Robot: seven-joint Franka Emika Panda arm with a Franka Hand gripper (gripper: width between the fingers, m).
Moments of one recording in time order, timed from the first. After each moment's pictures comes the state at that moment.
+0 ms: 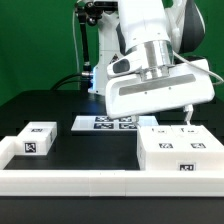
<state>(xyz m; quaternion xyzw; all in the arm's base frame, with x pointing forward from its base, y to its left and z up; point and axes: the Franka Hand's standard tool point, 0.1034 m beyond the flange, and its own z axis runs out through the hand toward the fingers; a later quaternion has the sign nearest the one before) 0.509 0.089 0.031 -0.98 -0.01 -0.19 0.09</state>
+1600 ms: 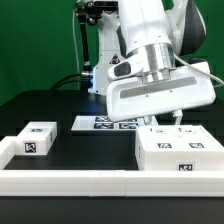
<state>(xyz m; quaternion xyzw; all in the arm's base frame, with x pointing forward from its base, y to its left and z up) 0.508 0.091 0.027 -0.98 -0.02 -0.19 0.09</state>
